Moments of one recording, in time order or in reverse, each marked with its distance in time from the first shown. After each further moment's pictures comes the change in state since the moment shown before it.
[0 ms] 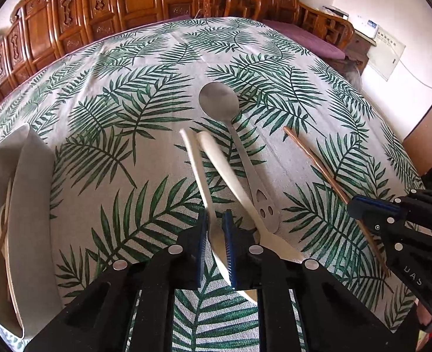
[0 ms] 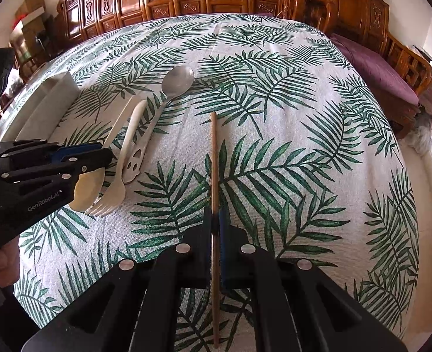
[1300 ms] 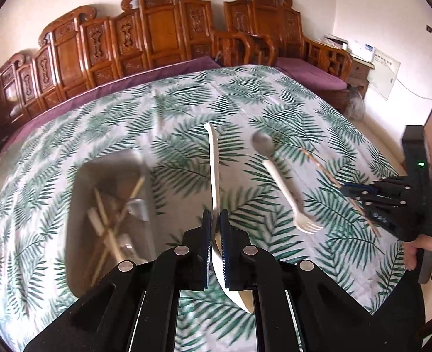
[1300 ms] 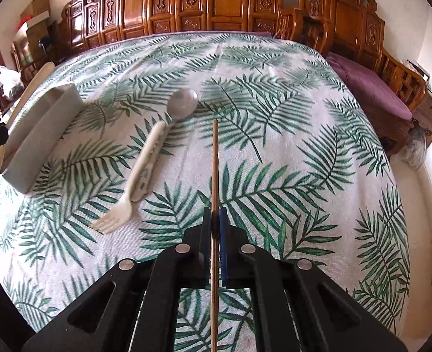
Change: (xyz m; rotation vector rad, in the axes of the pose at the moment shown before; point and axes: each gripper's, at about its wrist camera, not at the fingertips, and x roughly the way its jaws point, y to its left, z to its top) left arm -0.124 0.064 -0.027 0.012 -0.180 0.081; right arm -0.021 0.013 0.007 -0.025 -0.105 -0.028
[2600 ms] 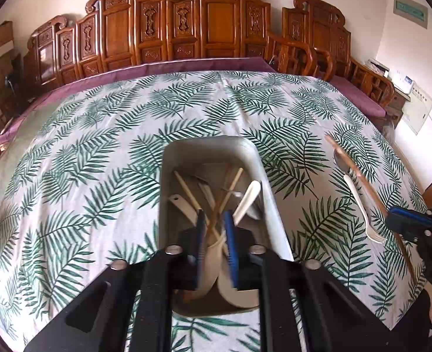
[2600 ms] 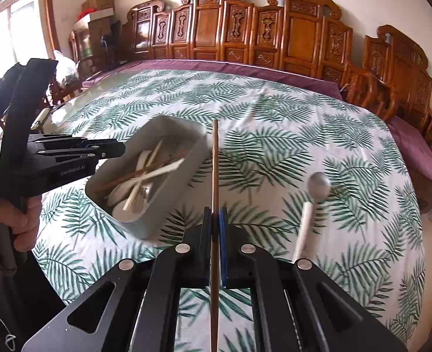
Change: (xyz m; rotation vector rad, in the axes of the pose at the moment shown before) left arm 0.002 0.123 -0.015 -0.175 0.008 0.076; right arm -0.051 0.174 0.054 -0.190 -0.106 0.179
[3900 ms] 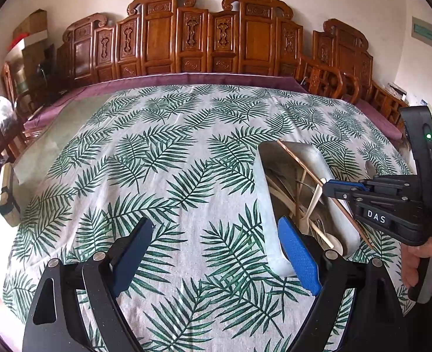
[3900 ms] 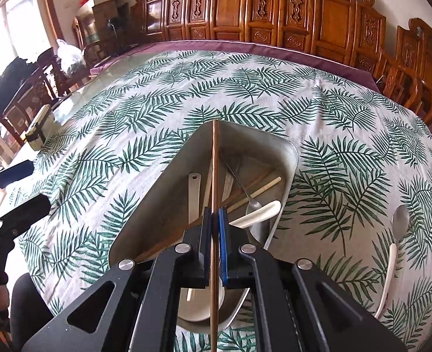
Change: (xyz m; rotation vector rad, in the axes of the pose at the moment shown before) left arm -0.053 0.104 -0.034 -0.085 -0.074 0.077; right arm 0.105 0.079 0.066 0.015 0.102 0.060
